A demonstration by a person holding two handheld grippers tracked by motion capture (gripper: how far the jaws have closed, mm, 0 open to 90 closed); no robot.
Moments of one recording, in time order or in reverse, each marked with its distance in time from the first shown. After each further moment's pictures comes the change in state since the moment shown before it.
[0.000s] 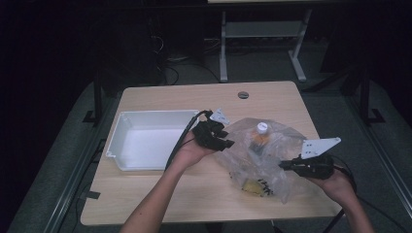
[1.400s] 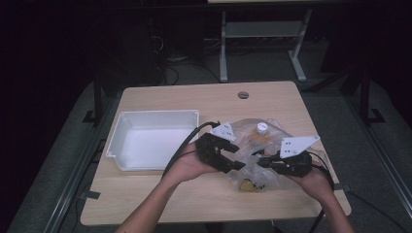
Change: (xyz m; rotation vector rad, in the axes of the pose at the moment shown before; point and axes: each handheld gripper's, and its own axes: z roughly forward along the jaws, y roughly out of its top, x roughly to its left) left arm -0.052 0.010 -0.018 -0.045 -0.214 0.121; right arm 0.021 0.046 0.029 -0.091 0.037 -0.084
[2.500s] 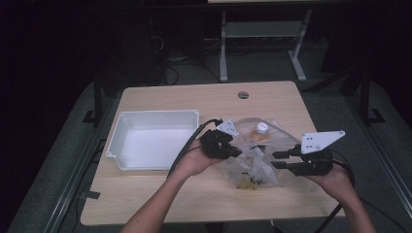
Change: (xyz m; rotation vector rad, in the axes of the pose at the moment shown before) left arm 0.025 -0.006 0.018 0.054 0.060 -0.028; right arm -0.008 -0.005 -0.047 -0.013 -0.001 0.051
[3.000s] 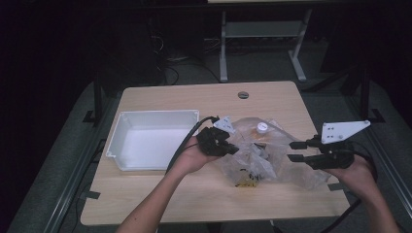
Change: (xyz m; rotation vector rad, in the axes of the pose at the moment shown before) left arm 0.008 -0.002 -0.007 -0.002 0.014 -0.014; right arm -0.018 0.003 -0.042 0.007 -0.055 0.031
